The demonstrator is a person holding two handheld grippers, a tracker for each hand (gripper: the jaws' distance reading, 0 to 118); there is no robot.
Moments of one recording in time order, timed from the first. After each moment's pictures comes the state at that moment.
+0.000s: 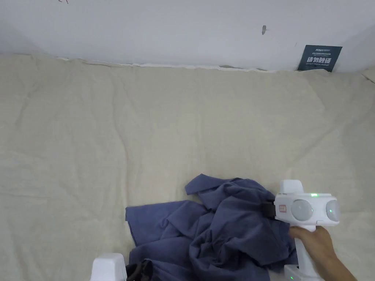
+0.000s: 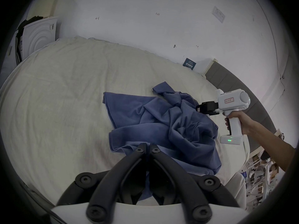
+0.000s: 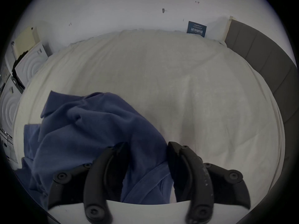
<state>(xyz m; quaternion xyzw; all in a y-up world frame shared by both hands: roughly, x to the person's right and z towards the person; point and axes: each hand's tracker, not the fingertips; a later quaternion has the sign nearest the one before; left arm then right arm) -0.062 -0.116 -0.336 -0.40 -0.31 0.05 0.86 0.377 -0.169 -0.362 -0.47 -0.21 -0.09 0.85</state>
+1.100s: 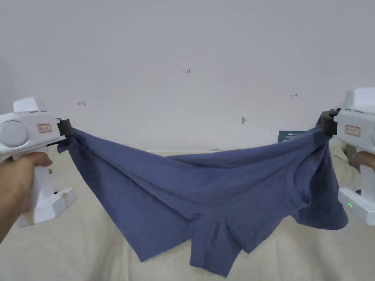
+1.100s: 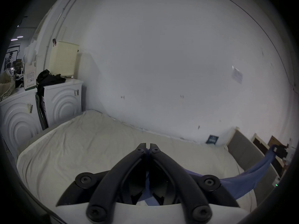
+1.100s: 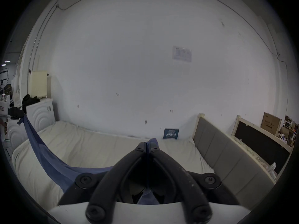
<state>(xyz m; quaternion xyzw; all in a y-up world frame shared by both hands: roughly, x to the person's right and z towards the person) -0.103 0.223 -0.561 -0.15 -0.17 0.10 0.97 0.417 0.238 -0.279 -0.12 -0.27 0.02 0.96</state>
